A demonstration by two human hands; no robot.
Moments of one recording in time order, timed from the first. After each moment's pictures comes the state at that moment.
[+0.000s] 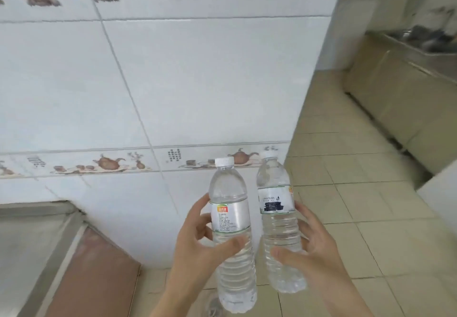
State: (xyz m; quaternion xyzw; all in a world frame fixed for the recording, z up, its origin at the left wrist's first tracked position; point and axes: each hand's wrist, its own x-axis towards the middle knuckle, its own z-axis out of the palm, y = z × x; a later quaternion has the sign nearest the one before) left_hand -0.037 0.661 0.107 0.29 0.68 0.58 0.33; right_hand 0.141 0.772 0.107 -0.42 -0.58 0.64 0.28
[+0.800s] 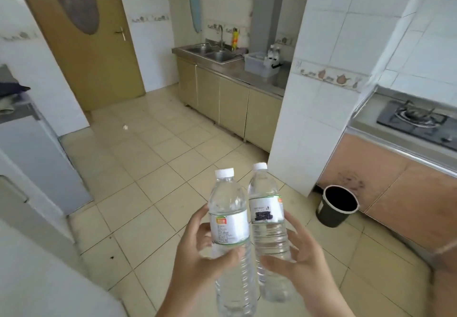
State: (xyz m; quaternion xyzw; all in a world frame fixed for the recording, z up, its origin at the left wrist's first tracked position) left_hand 0.214 1.094 0.116 0.53 0.50 0.44 0.53; right_hand 0.414 1.055 0.101 -0.58 -0.42 0.47 0.52
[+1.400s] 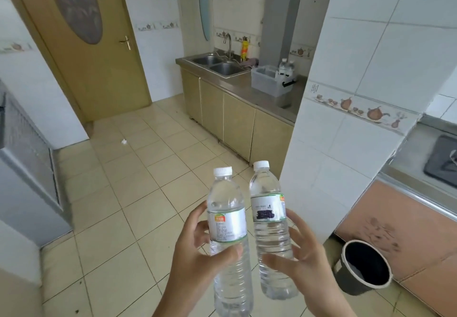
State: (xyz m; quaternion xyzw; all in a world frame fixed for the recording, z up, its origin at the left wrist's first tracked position) left_hand 0.385 1.387 0.118 0.50 0.53 0.46 0.50; right_hand 0.588 1.367 0.100 -0.54 -0.43 0.50 0.53
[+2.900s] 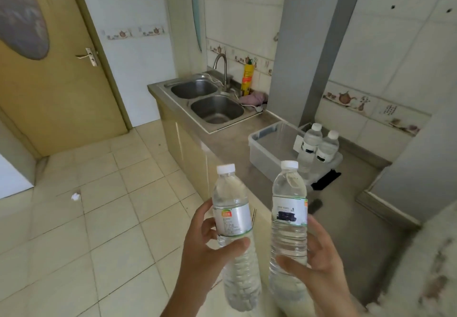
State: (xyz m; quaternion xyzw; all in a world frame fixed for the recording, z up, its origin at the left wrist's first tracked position) left_hand 0.633 2.245 0.107 0.45 0.54 0.50 0.51; right_hand 0.837 2.221 0.084 -0.54 -0.40 0.48 0.56
